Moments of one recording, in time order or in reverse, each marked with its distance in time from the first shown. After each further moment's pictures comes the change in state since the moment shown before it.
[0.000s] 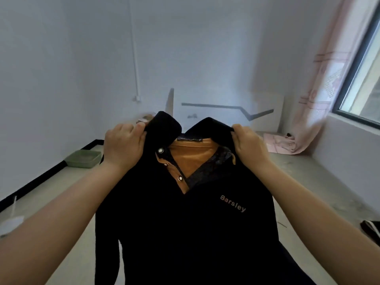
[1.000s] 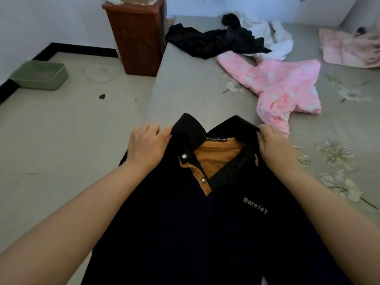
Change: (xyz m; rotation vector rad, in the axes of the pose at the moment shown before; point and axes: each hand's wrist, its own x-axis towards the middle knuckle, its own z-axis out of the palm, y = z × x) left_hand -0.148 -0.104 0.495 -0.074 -0.529 0.055; right_hand -0.009 0.198 0.473 -0.190 -0.430 0.308
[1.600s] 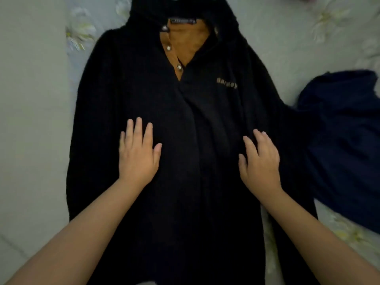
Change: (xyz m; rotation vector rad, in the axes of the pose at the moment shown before) left_hand -0.224 0.066 0.102 -0.204 -0.753 -0.240; right_hand -0.263 0.010 0.130 -0.028 -0.251 0.142
